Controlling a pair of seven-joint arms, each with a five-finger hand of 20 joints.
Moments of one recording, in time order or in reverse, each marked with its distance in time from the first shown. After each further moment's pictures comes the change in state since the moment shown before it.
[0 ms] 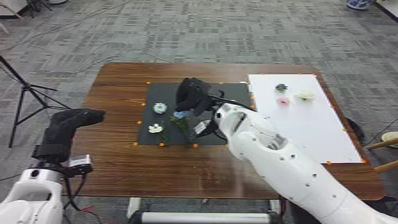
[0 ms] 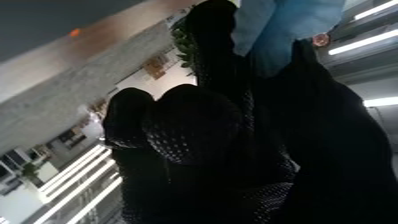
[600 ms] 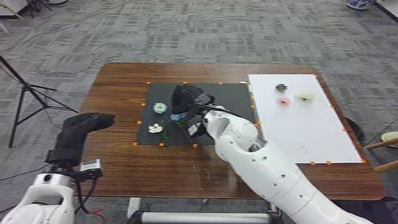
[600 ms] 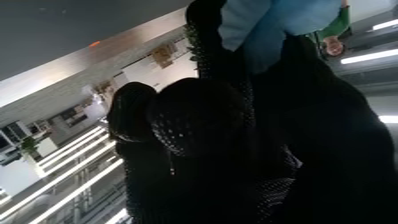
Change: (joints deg) left arm -1.0 -2.6 3.4 0.1 0.8 -0.9 0.4; right arm -1.0 -8.8 1.9 12.5 -13.4 3.0 -5.5
